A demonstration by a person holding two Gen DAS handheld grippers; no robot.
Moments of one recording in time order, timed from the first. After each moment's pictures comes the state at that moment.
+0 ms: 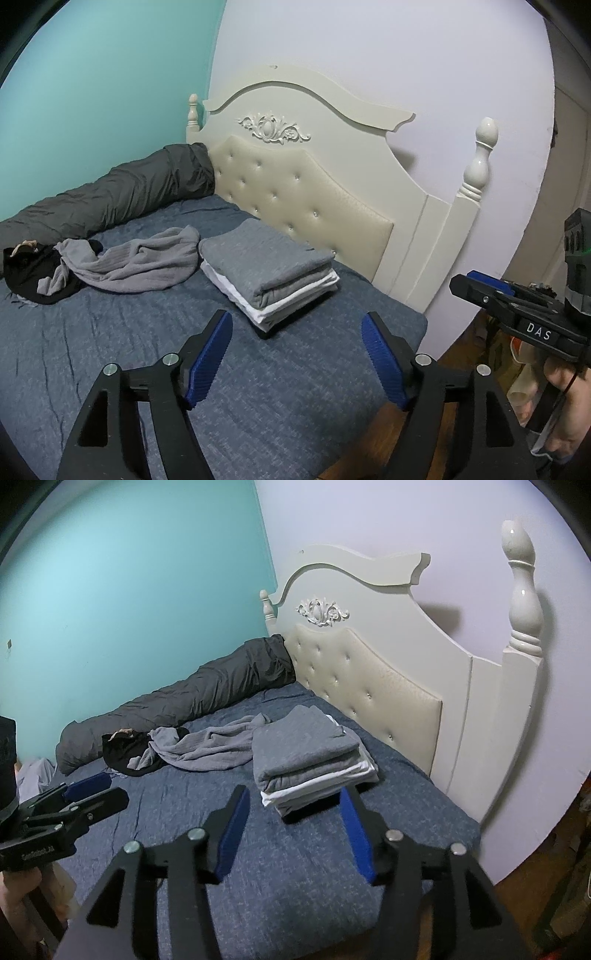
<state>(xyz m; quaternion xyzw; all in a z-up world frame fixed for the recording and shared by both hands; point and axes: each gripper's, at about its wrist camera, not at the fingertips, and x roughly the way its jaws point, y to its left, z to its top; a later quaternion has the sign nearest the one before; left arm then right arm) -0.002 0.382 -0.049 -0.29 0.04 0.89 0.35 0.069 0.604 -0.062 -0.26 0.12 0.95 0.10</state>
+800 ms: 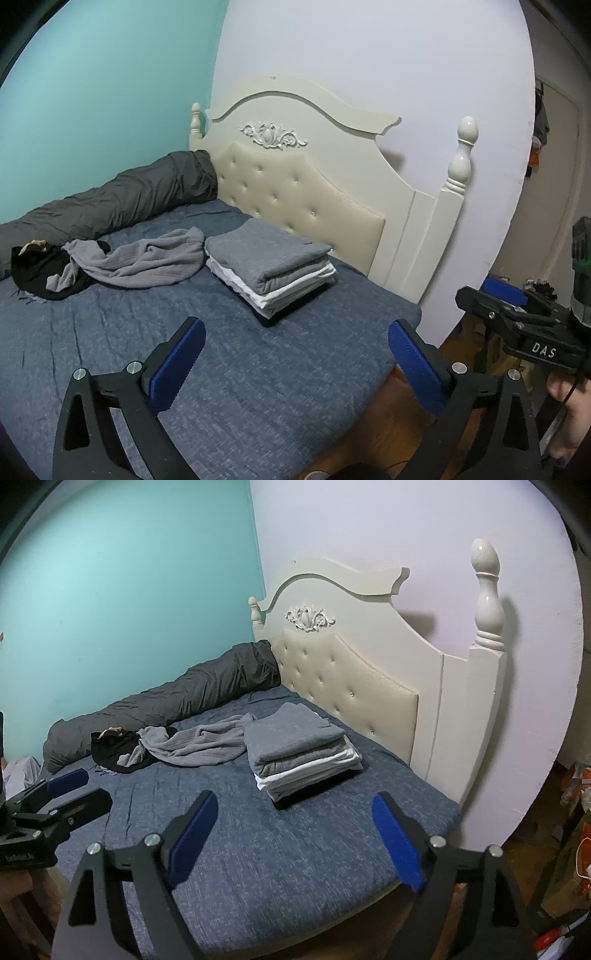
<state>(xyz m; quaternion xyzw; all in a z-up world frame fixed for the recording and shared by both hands) 0.046 0.347 -0.052 -0.27 0.03 0.90 0.35 0.125 0.556 -0.070 -0.25 0.10 0.95 0.14</state>
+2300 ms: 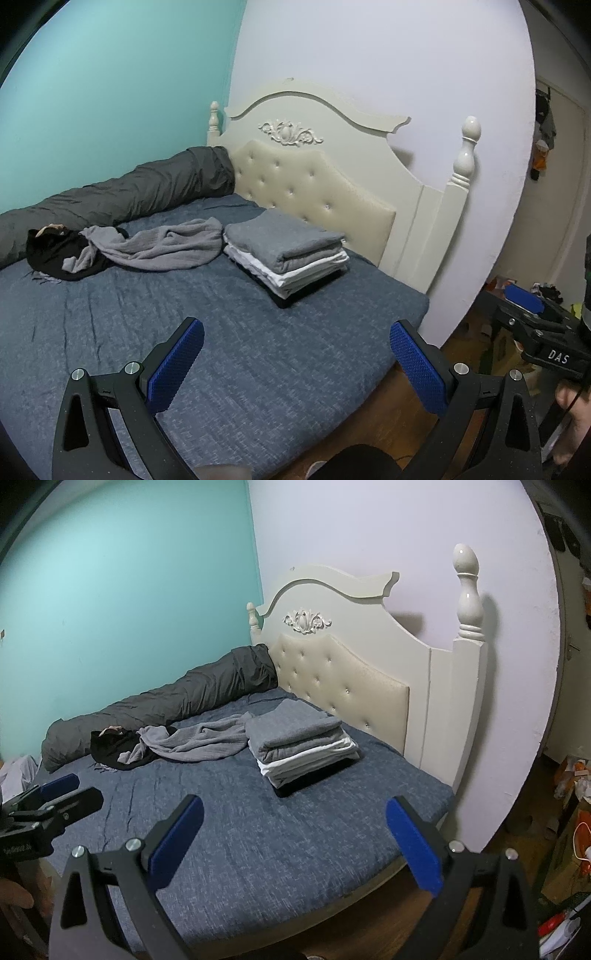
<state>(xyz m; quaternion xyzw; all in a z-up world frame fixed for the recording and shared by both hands) 0.081 0.309 -0.075 -0.27 0.03 0.91 0.32 0.171 0.517 -0.088 -0.23 0.10 0.96 0.15</state>
